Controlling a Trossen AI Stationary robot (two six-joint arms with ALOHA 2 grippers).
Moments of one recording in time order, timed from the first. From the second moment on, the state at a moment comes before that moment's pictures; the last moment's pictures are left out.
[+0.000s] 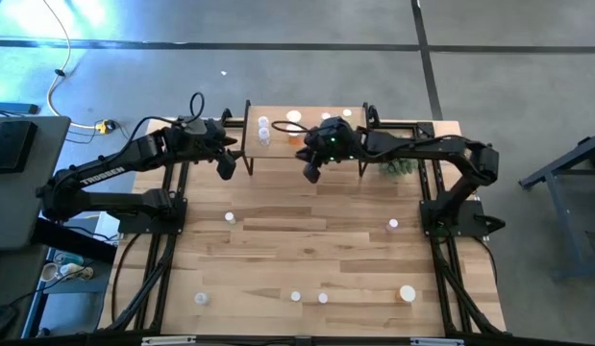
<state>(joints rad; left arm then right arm) 0.56 0.89 0.87 -0.58 -0.06 -0.18 -0.28 1.64 1.26 -0.19 -0.06 0.07</state>
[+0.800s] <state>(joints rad) 0.23 0.89 0.75 -0.58 -0.19 -0.37 -0.08 1.51 1.17 -0.69 -0.12 -0.11</state>
